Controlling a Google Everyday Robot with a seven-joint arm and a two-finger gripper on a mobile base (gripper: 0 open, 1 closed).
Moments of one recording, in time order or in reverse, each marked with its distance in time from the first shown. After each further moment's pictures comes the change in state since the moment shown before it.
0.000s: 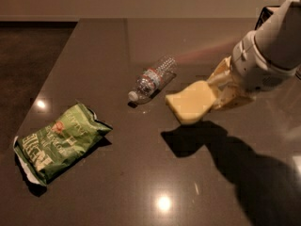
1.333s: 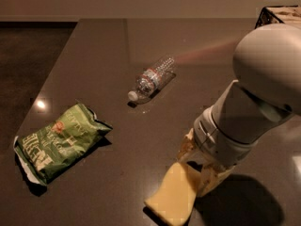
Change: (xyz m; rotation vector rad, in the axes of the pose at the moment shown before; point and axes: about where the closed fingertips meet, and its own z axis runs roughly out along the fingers) arm -0.048 0.132 0.071 -0.274 -0.091 -0.392
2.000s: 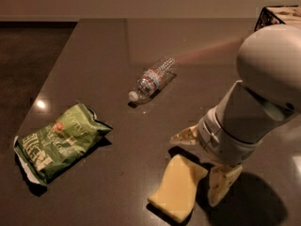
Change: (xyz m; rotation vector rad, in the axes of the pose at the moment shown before) arm 0.007 0.004 0.000 -0.016 -0.006 0.011
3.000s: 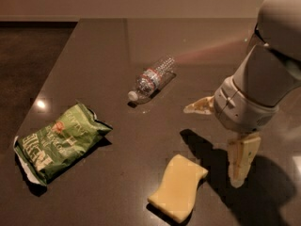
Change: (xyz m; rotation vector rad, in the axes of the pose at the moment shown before) arm 0.033 -0.020 -0.043 -0.018 -0.002 0.116
